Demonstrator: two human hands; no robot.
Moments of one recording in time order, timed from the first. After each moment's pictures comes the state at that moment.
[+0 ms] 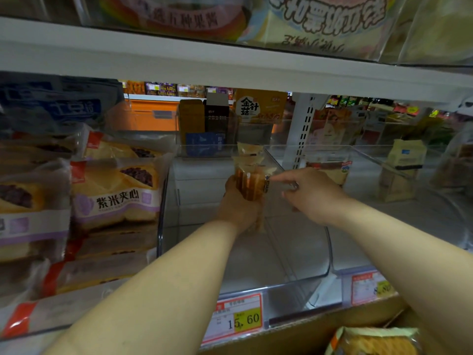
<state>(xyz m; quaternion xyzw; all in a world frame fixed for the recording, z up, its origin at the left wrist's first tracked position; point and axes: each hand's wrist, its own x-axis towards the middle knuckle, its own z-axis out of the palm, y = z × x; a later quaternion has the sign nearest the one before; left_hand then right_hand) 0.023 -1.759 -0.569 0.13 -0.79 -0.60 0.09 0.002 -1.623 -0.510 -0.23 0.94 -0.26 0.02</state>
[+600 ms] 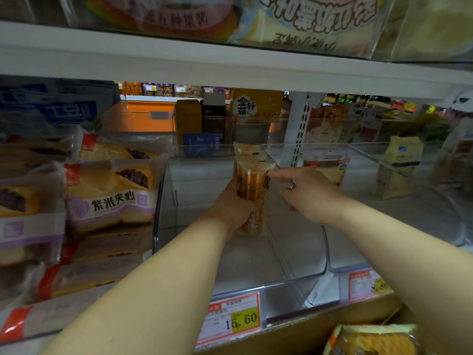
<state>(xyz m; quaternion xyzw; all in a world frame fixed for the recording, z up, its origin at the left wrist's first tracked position) 0.032 -1.763 -0.558 0.08 -0.77 -0.64 0.02 0.000 -1.623 -0.514 -0.21 0.93 -0.30 0.01</state>
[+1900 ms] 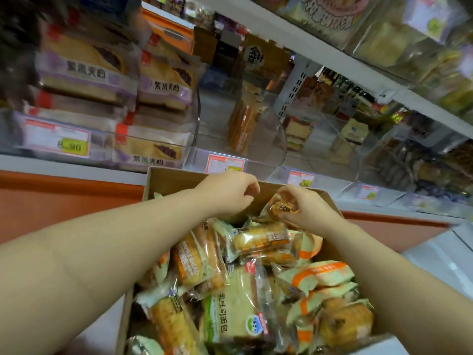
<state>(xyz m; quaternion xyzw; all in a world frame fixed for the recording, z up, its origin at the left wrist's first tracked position) 0.233 -1.721 -0.567 -0.08 -0.95 -0.29 0.01 0.160 -1.518 -0.556 -0.26 0.96 -0.03 0.06</state>
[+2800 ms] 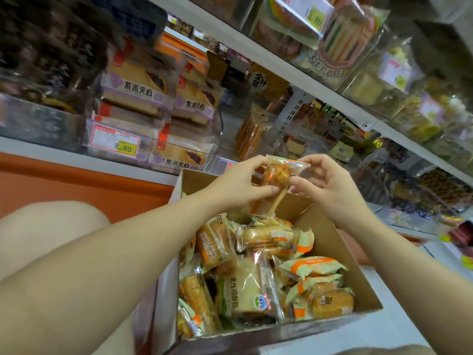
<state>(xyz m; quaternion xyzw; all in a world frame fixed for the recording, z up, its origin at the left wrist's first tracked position) 0.294 -1.738 -0.537 -0.12 -0.79 -0.59 0.12 0.273 -1.563 -0.456 -0.28 0.88 -0.39 -0.02</state>
